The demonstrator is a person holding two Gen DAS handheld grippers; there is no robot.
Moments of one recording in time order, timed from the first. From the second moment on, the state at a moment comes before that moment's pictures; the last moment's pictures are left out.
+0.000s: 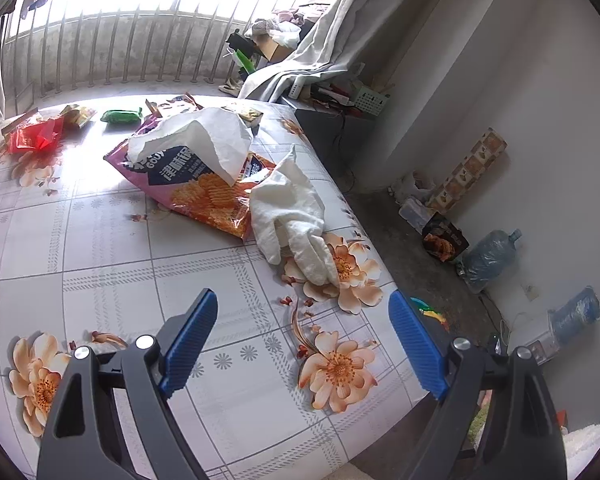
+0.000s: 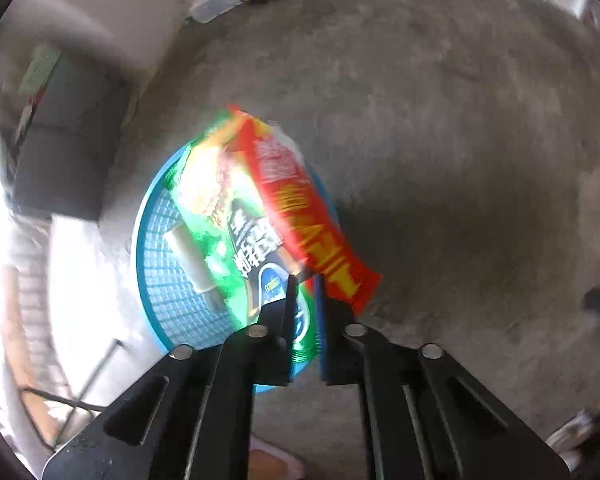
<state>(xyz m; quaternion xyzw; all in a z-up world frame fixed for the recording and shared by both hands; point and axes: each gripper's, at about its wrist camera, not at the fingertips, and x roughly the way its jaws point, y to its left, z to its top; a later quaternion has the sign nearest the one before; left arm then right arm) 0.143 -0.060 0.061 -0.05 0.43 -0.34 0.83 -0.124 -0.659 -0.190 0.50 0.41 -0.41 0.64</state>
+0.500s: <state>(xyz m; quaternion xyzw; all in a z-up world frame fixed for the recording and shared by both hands) 0.140 -0.057 0.061 -0.05 0.43 -0.34 0.84 -0.114 -0.682 -0.224 0.51 0.40 -0.43 0.62</state>
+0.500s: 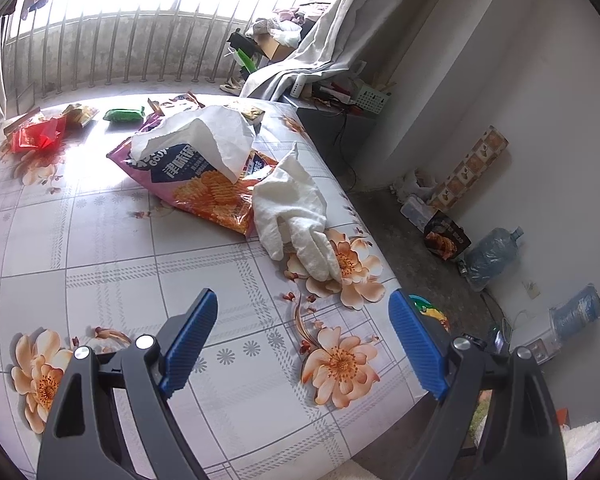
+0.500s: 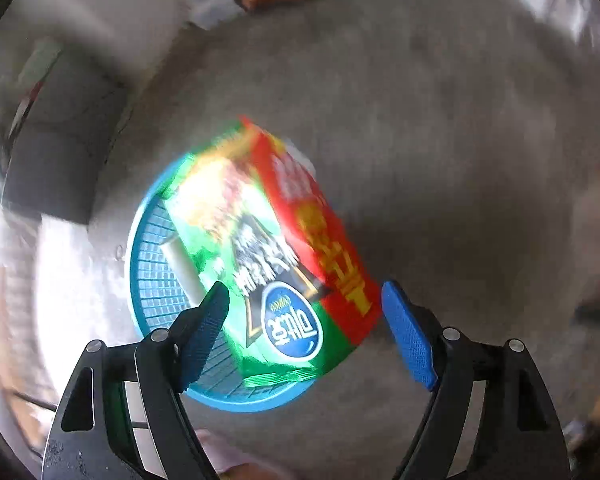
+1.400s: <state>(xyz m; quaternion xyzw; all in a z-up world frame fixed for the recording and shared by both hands) 0.138 -0.058 0.057 -0.05 0.44 -0.33 0.83 -0.006 -0.580 -0.229 -0.04 0.59 -0.48 0.65</state>
